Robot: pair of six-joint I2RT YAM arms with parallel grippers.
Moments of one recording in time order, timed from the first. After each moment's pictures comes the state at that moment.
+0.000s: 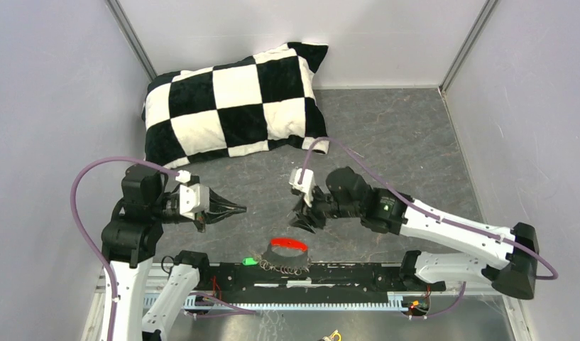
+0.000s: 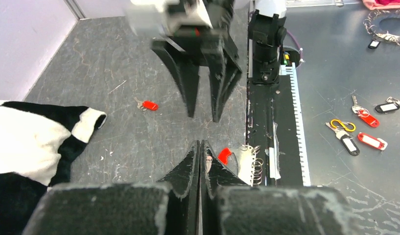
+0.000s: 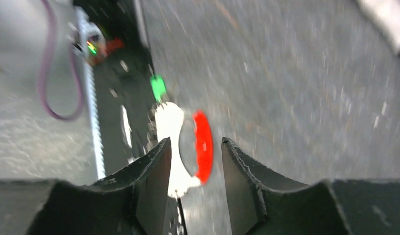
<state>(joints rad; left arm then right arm) -0.13 0.61 1.12 -0.99 1.27 0.63 1.11 1.16 1.04 -0.32 -0.29 -0.04</state>
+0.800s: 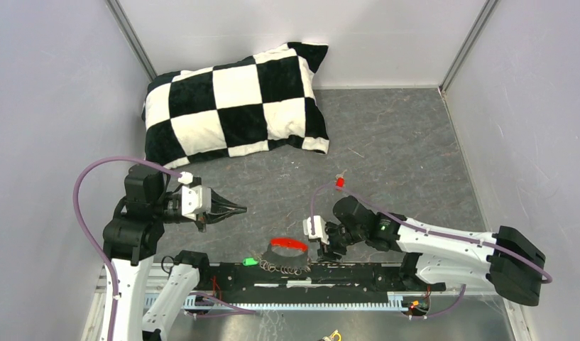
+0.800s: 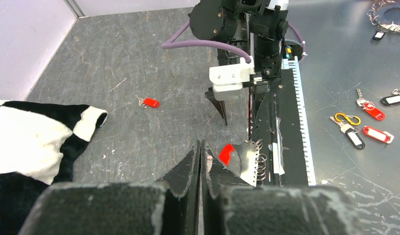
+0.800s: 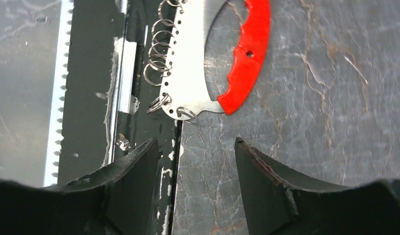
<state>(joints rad) -0.13 0.63 1.11 -1.02 1.26 0.70 1.07 1.05 0.49 -0.20 -0.46 -0.34</state>
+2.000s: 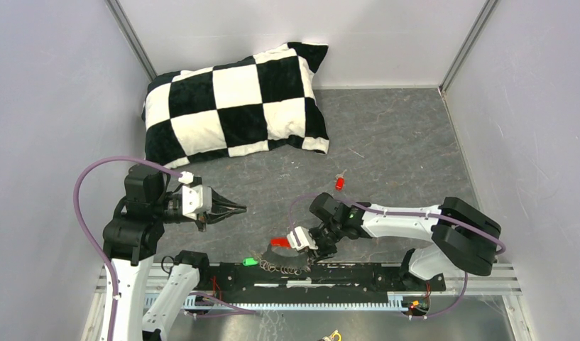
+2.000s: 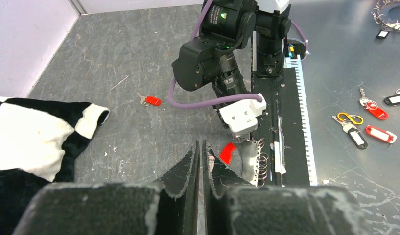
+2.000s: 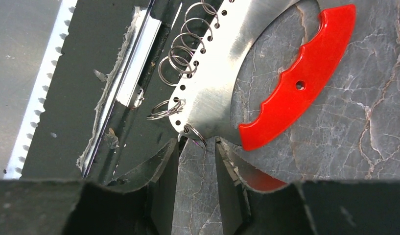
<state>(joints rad) -0.13 0.63 1.11 -1.02 1.25 0.70 1.06 1.43 0.63 -0.27 -0.66 -0.73</state>
